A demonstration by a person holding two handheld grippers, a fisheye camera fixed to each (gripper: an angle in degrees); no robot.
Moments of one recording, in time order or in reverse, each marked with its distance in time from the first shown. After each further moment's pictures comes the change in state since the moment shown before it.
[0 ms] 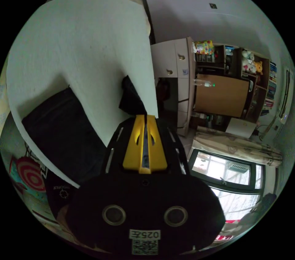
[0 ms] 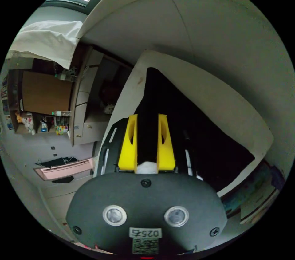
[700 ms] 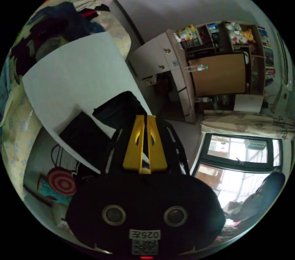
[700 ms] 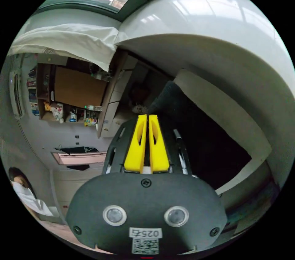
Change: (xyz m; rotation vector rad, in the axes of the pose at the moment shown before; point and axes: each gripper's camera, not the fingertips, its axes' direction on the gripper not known) left arm 0.127 0.000 -0.117 -0.053 -0.169 0.226; right arm -0.041 -0.014 -0.060 0.011 -0.224 -0.108
